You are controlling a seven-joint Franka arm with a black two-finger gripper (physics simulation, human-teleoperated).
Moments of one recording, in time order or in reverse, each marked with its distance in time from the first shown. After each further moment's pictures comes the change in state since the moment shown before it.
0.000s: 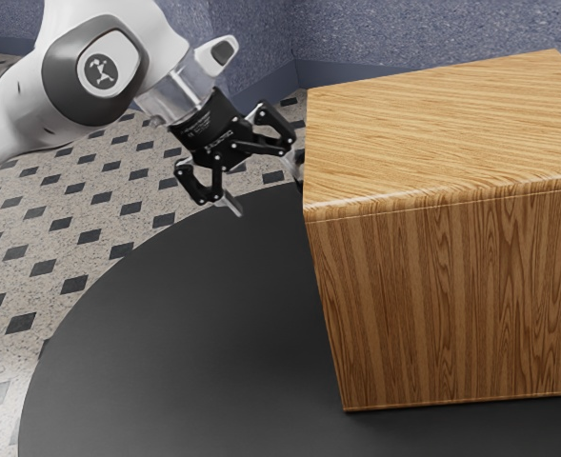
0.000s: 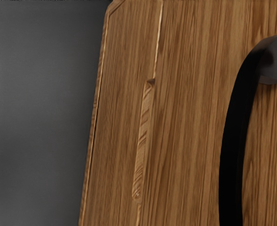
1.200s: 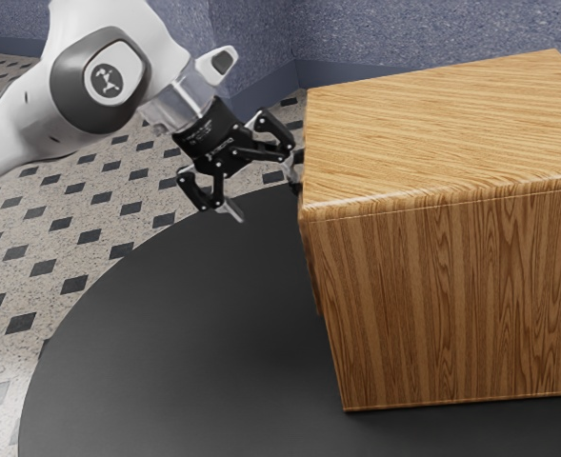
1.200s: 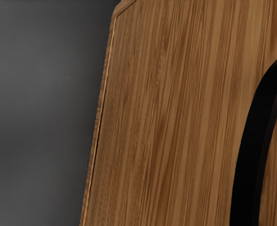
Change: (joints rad) arm 0.017 0.011 0.001 -0.021 -0.023 0.021 0.002
